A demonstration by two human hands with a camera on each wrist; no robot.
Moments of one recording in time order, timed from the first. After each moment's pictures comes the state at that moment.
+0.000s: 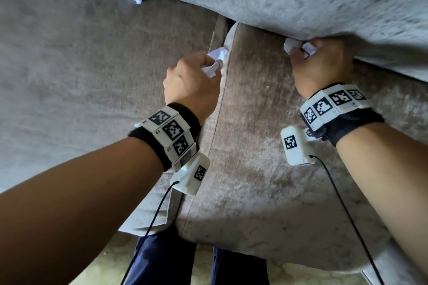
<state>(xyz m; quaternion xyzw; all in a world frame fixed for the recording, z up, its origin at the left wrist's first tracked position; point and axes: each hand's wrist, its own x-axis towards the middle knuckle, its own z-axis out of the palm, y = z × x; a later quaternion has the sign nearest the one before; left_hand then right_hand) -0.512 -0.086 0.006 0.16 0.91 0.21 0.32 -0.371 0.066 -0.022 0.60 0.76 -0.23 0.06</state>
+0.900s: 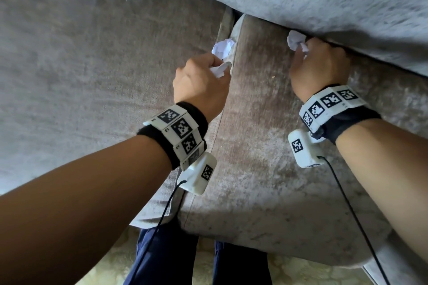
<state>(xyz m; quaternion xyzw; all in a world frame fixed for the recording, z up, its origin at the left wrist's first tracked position) -0.500 -0.106 0.014 0.17 0.89 0.25 0.34 -0.370 0.043 -0.003 0.54 0.82 -0.15 0.15</state>
